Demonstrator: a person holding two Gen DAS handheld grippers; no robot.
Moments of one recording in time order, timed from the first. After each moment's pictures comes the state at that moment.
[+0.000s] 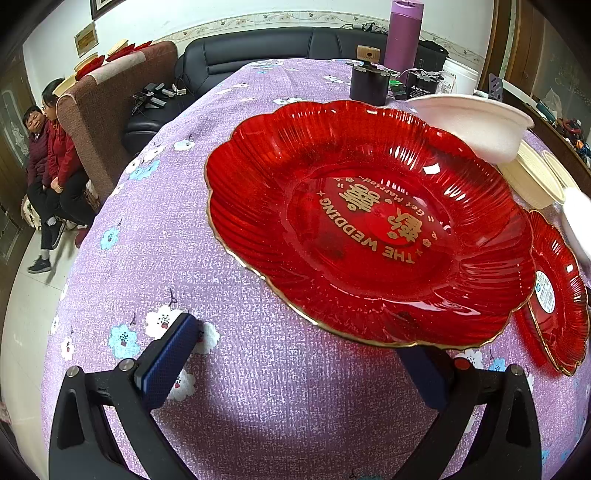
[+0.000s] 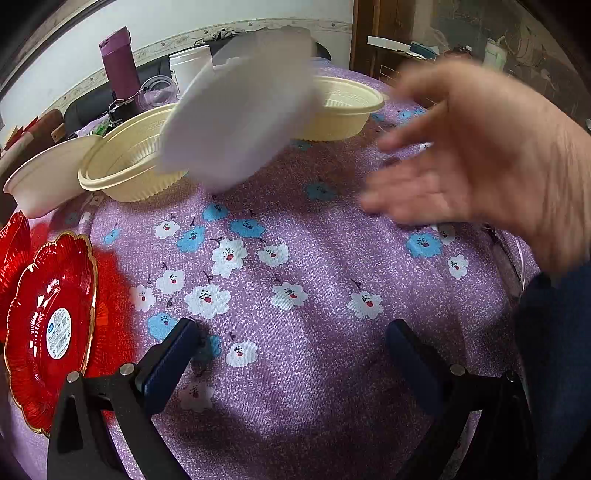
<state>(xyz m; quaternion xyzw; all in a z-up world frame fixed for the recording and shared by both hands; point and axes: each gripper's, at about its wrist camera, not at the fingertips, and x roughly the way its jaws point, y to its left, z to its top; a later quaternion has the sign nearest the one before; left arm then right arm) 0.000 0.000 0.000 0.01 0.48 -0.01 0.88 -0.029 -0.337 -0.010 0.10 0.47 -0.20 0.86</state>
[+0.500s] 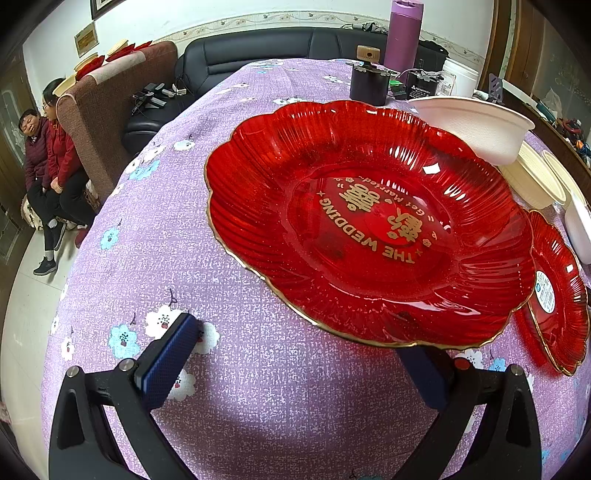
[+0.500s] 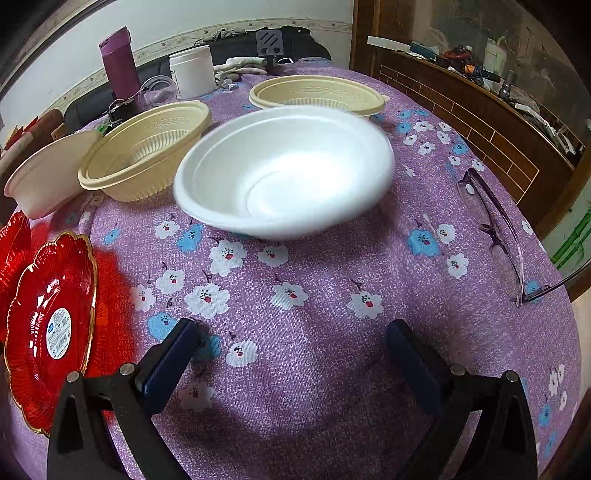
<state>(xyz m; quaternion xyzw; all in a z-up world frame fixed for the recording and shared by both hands) 0.000 0.000 0.000 0.01 0.48 -0.01 0.88 -0.030 -0.337 -0.009 0.10 0.47 -0.20 0.86</state>
